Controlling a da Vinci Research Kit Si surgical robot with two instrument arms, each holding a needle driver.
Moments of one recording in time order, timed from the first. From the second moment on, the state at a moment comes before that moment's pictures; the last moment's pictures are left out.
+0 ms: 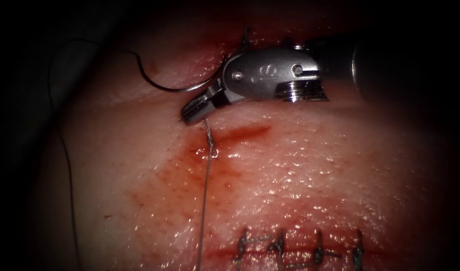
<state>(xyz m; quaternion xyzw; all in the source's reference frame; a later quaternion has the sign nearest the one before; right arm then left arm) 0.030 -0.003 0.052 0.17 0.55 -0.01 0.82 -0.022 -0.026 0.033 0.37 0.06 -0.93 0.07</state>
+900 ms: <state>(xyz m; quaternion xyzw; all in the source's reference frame) 0.027 -0.005 0.052 0.10 0.67 0.09 0.73 -0.018 -0.005 0.034 0.33 -0.06 -0.94 0.04</state>
